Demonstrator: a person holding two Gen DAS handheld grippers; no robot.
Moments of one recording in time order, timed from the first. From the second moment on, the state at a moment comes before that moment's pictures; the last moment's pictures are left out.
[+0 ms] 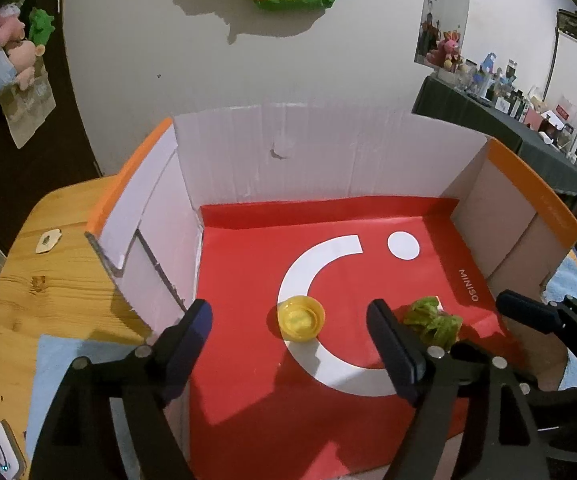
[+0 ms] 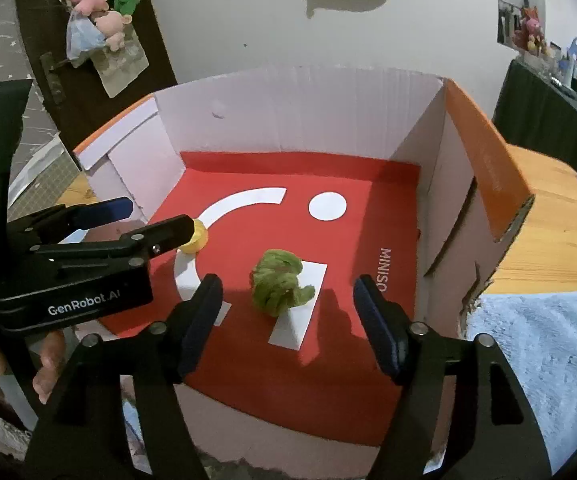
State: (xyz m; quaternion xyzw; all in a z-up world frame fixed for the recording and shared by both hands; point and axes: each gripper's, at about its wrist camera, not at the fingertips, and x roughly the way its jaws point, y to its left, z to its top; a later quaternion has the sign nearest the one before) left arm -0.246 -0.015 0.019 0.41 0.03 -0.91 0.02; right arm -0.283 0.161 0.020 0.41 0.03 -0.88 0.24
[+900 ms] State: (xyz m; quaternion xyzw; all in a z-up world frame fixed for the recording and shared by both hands) left arm -0.207 -0.020 0.035 0.38 0.05 -0.92 0.01; right arm -0.256 0.170 0.032 0.38 0.02 -0.89 0.25
